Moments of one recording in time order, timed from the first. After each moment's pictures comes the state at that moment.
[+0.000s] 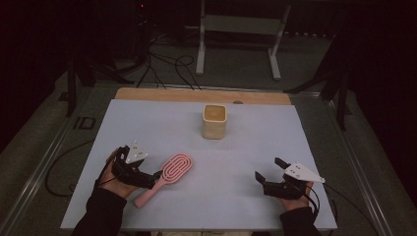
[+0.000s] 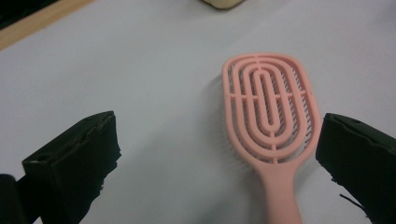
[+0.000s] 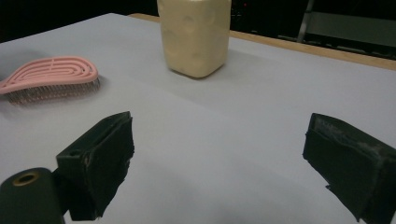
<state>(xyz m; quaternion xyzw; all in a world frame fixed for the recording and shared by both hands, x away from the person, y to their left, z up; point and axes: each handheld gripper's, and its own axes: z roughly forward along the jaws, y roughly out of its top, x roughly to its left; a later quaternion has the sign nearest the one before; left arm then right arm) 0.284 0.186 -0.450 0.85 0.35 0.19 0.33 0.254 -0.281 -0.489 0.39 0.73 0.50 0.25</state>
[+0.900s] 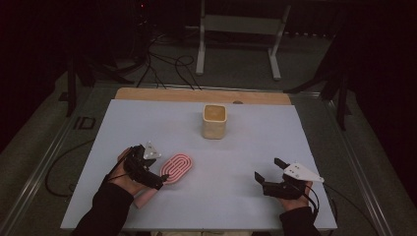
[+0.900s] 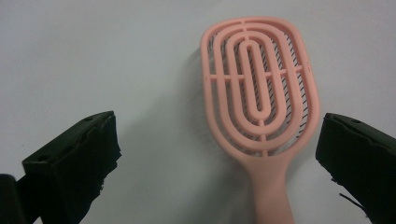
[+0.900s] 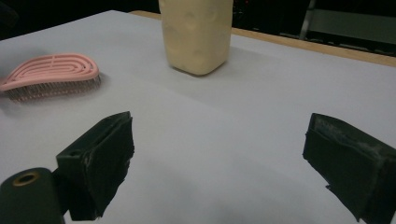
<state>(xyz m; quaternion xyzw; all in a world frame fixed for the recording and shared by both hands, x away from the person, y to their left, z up) 0.297 0.161 -0.458 0.89 0.33 0.16 0.26 0.255 -0.280 -0.490 0.39 0.73 0.50 0.25</state>
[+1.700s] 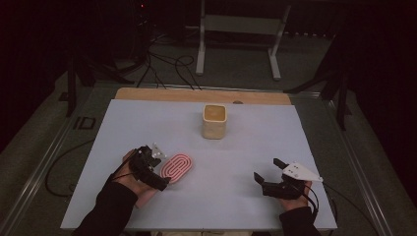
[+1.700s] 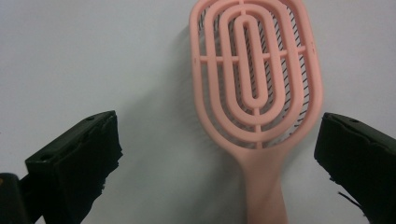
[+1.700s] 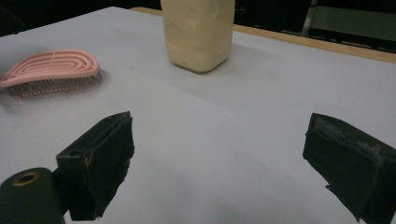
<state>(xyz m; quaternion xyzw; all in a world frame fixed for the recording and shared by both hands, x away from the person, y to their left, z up) 0.302 0.150 -0.464 0.91 0.34 0.13 0.21 0.255 -0.279 -0.491 0.39 0.74 0.50 0.24</state>
